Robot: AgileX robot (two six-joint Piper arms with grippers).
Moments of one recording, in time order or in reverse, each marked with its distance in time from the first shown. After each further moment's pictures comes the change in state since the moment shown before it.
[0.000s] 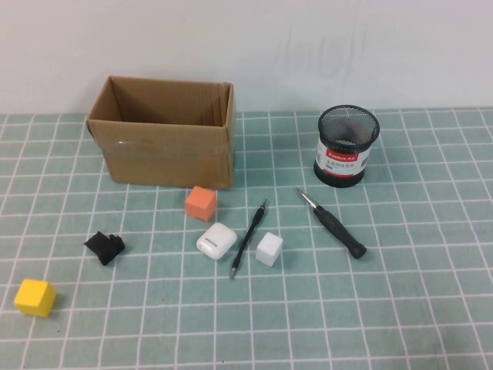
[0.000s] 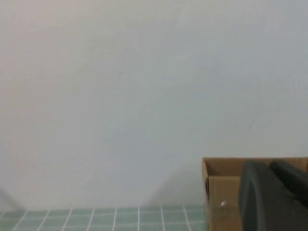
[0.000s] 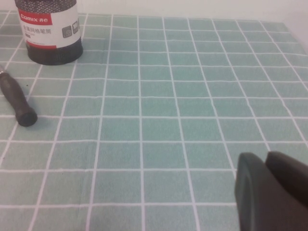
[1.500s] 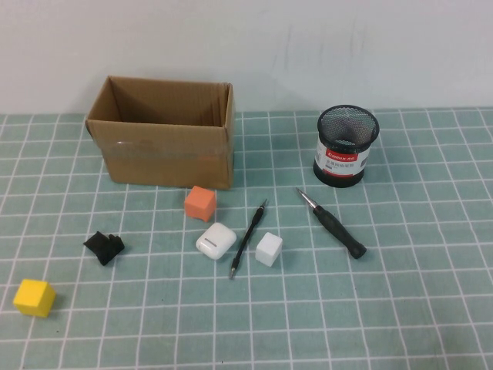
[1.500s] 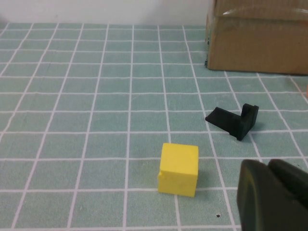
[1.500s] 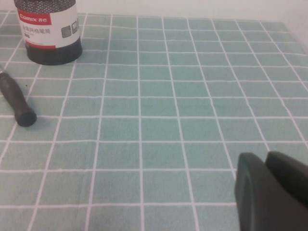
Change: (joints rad) right arm 0.000 0.000 0.000 0.000 0.000 0.000; left arm 0.023 -0.016 0.009 -0.045 0.531 -0.002
